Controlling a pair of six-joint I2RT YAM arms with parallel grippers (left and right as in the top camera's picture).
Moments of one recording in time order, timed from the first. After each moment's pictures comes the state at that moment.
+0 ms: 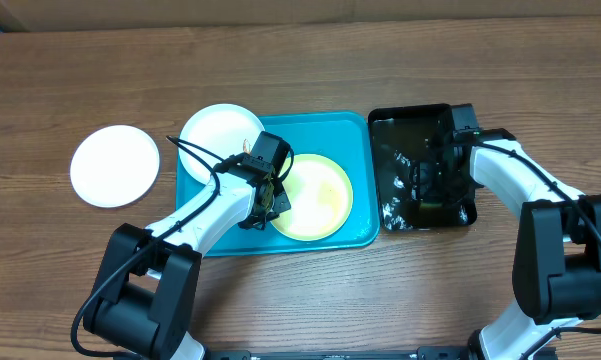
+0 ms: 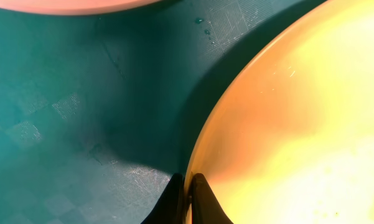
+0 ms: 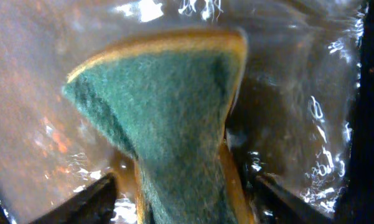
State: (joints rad) left arm -0.42 1.75 1.01 -0.67 -0.04 -0.79; right arm 0.10 1.85 1.11 -0.76 -0.07 0.17
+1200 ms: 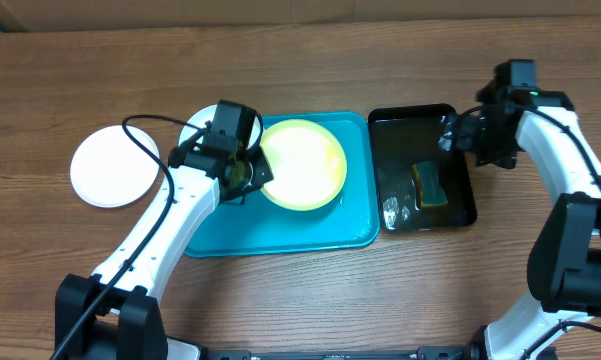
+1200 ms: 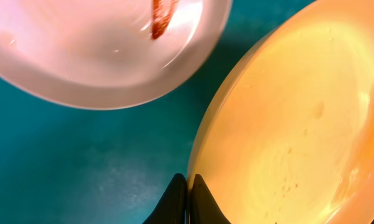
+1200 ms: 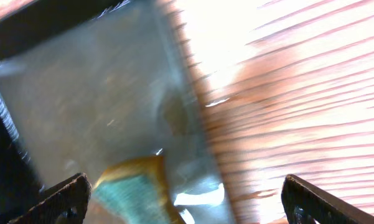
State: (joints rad) left arm -0.29 1.58 1.15 -0.76 0.05 -0.65; right arm -0.10 1.88 1.41 -0.87 -0.13 0.21
